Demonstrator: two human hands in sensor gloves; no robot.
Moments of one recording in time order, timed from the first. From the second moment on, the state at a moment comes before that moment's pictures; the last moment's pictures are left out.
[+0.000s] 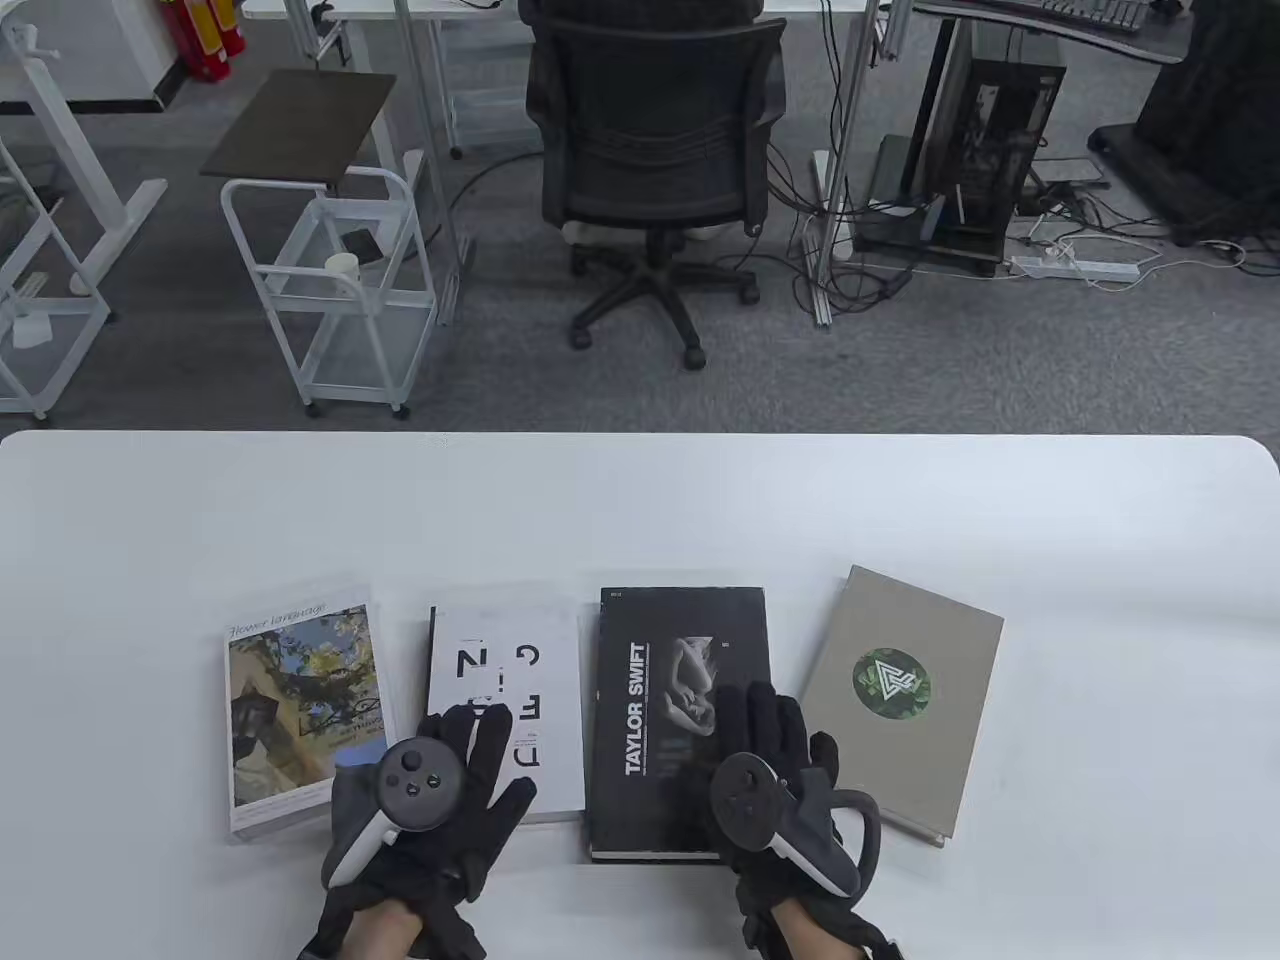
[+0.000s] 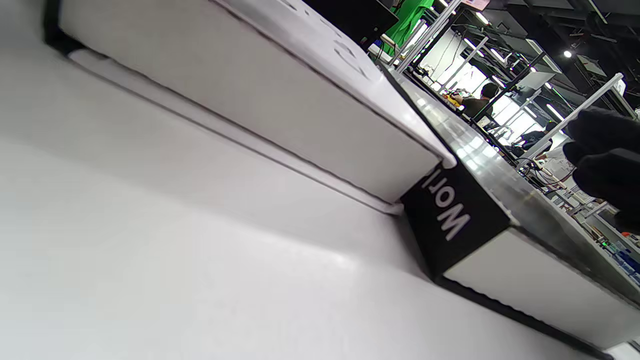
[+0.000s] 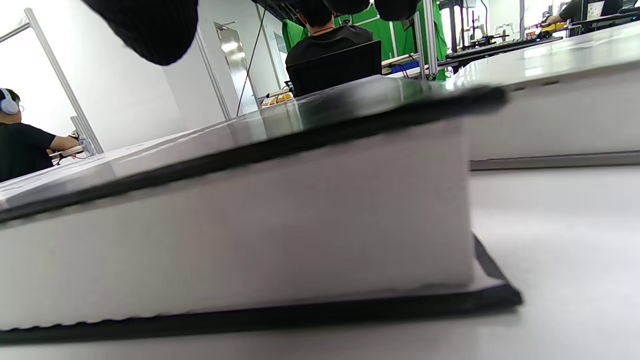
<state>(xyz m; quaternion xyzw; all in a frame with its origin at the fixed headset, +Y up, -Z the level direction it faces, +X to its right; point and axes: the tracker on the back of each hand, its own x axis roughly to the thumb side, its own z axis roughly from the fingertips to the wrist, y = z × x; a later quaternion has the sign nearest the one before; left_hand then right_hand) -0.219 -0.754 -0.269 -0.16 -0.06 0.28 0.94 0.082 -0.744 -0.263 0.04 0.02 0.99 0.11</state>
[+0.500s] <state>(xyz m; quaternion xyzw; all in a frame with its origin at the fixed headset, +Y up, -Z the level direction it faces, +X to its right) -0.226 -0.752 -0.268 -0.16 -0.05 0.30 0.94 0.085 -0.744 -0.263 0.04 0.01 0.99 0.12</state>
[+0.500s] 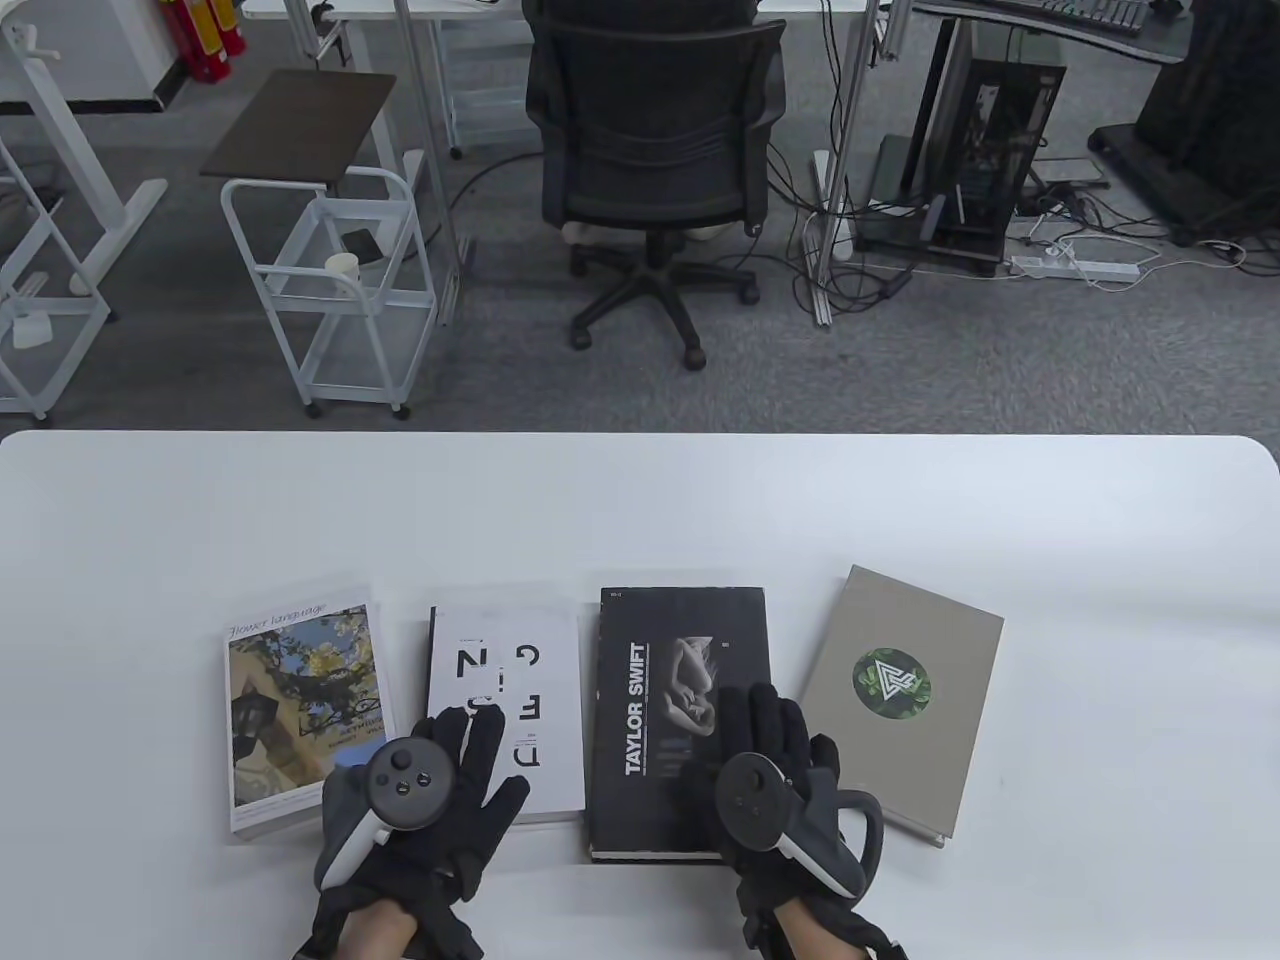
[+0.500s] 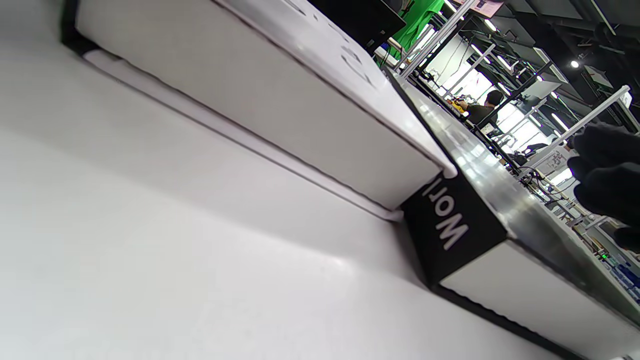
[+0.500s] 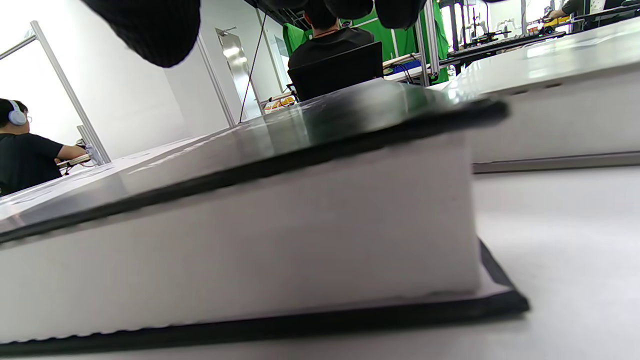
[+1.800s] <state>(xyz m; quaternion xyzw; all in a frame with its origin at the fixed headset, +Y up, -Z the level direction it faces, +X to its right) -0.231 -0.752 -0.268 -0.17 -0.04 0.31 0.93 0.077 -0.747 -0.260 0.08 0.04 0.99 0.11</state>
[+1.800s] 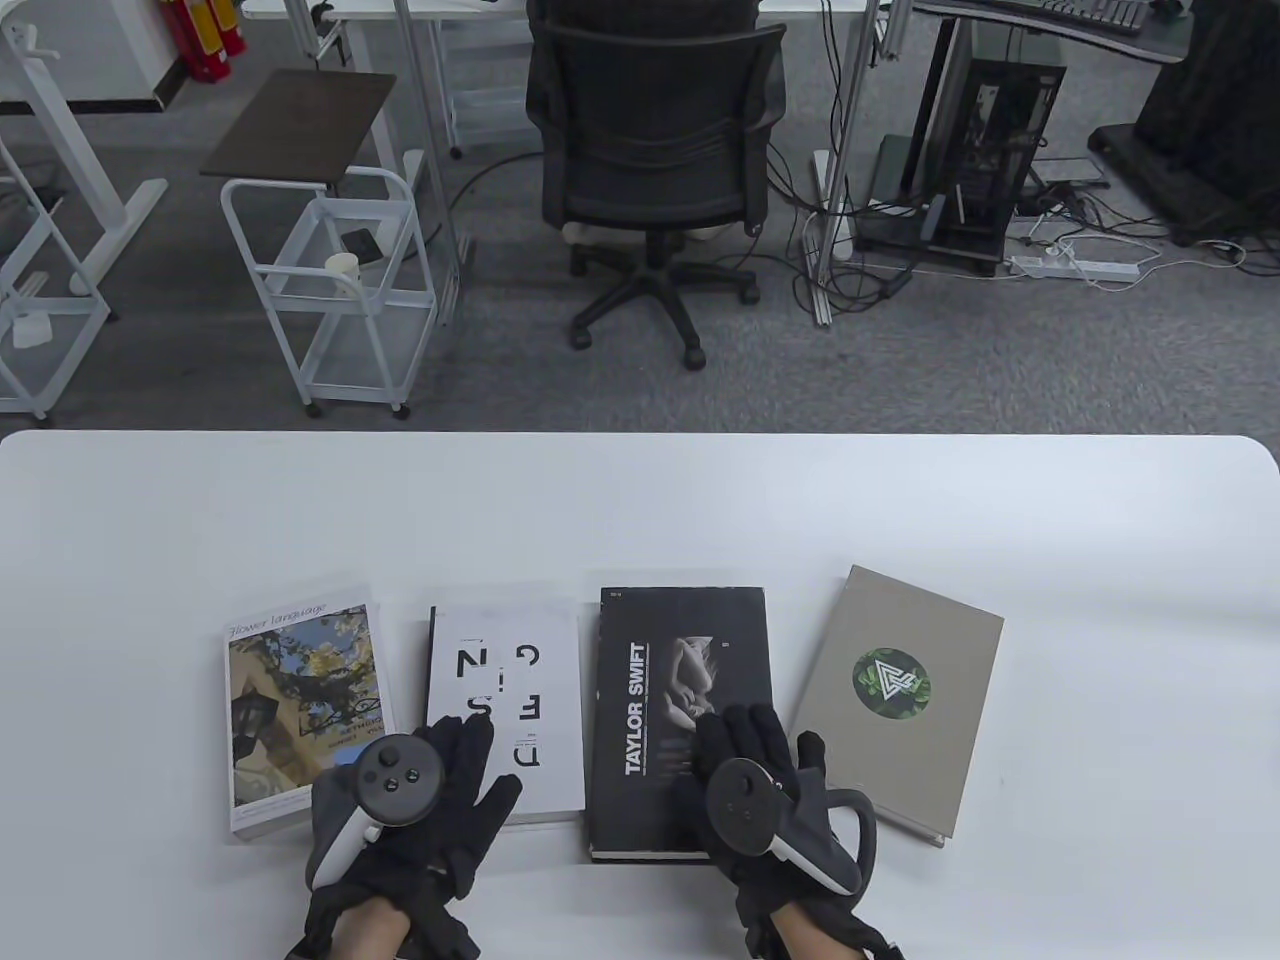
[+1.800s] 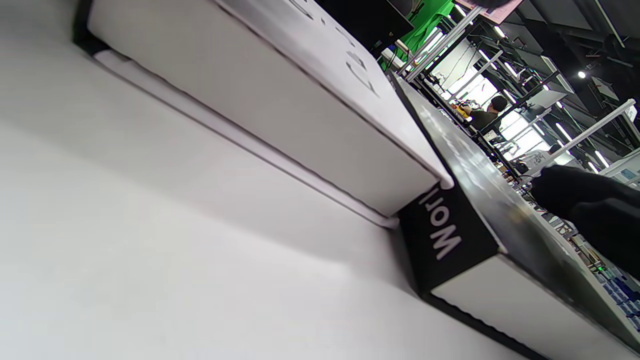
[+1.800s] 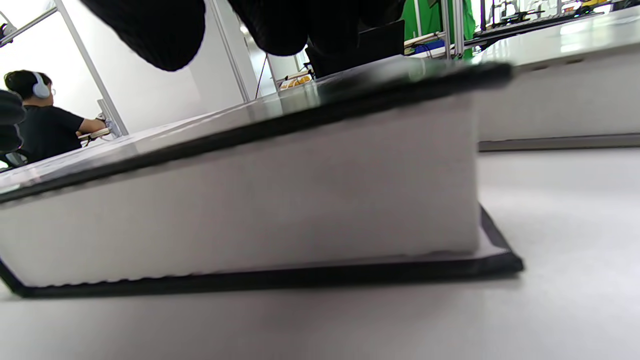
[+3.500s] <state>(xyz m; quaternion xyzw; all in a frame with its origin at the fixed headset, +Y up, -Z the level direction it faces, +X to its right) -0.216 -0.744 -0.261 -0.16 -0.09 0.31 0.93 0.186 -0.731 -0.256 -0.18 0.14 0.97 0.05</state>
